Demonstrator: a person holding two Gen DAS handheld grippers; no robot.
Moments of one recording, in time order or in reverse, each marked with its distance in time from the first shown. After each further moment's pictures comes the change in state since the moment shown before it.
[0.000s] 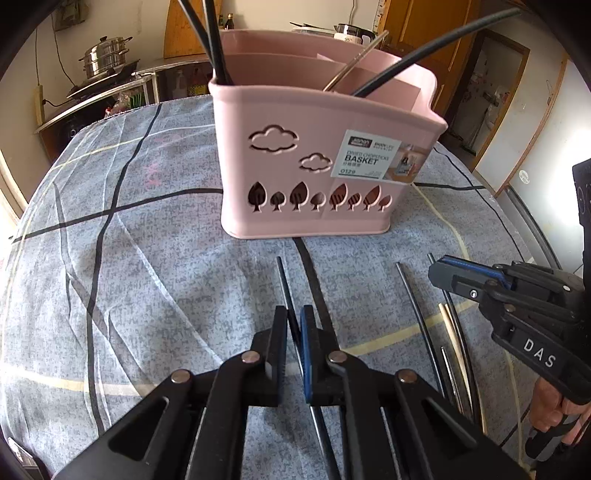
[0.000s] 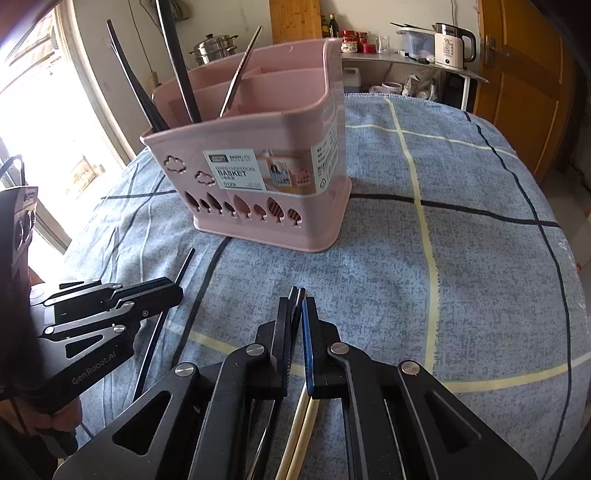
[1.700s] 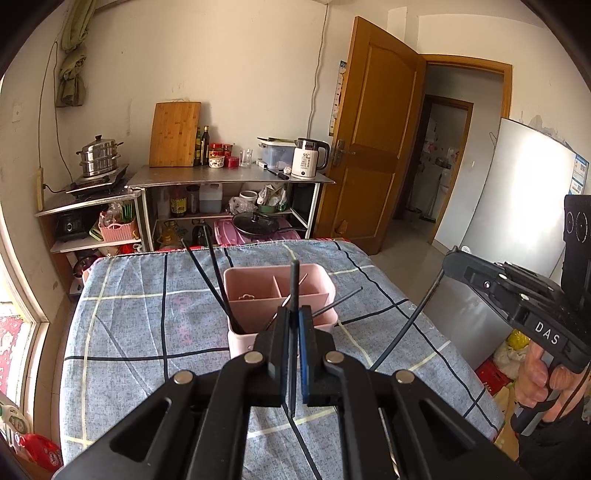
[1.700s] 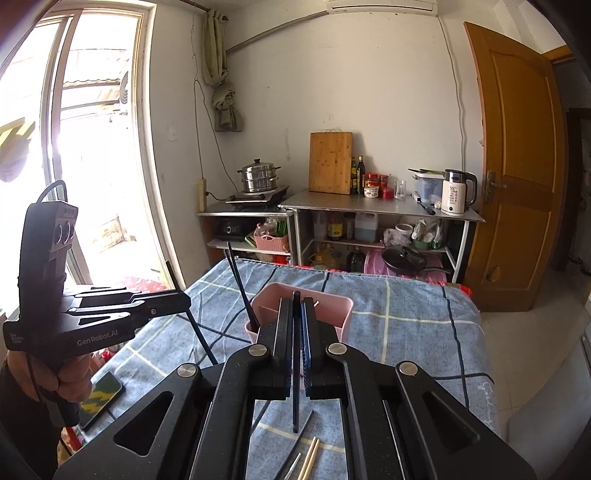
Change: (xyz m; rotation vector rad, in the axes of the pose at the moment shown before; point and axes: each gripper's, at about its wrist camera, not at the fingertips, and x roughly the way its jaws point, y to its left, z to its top) left arm -0.192 -0.003 0.065 0.081 -0.381 -0.106; right arm -0.204 0.045 0.058 -0.154 -0.486 0.047
